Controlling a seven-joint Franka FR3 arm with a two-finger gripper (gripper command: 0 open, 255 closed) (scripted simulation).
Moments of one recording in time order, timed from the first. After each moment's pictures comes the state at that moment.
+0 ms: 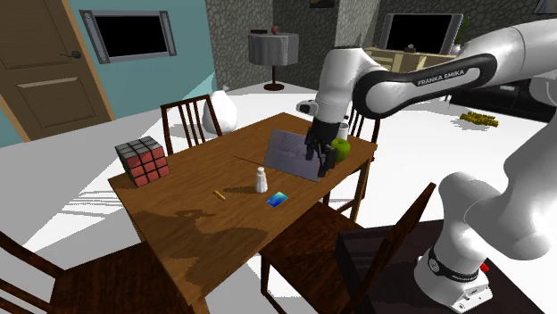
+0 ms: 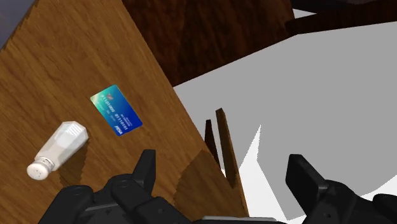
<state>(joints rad) -0.03 -0.49 -0.44 -2.33 -0.14 2.00 -0.53</state>
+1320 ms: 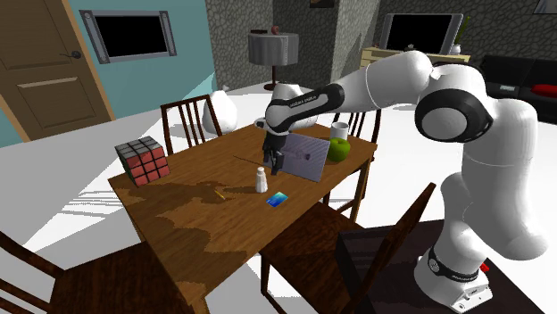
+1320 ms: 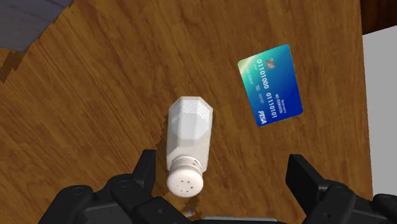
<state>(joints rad) -0.11 0.35 -0.67 -1.83 0.46 2.19 -1.25</state>
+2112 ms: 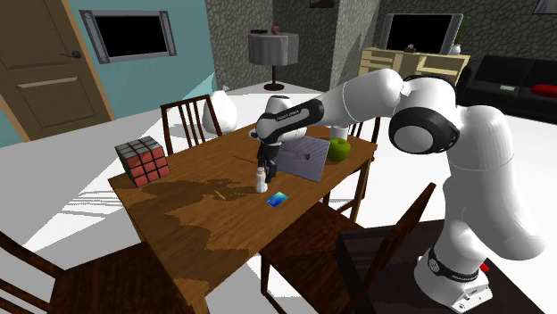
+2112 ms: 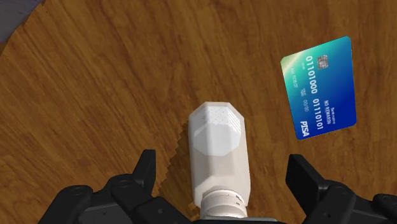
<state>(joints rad) -0.19 0.51 -0.61 -1.74 0.58 2.23 -1.32</state>
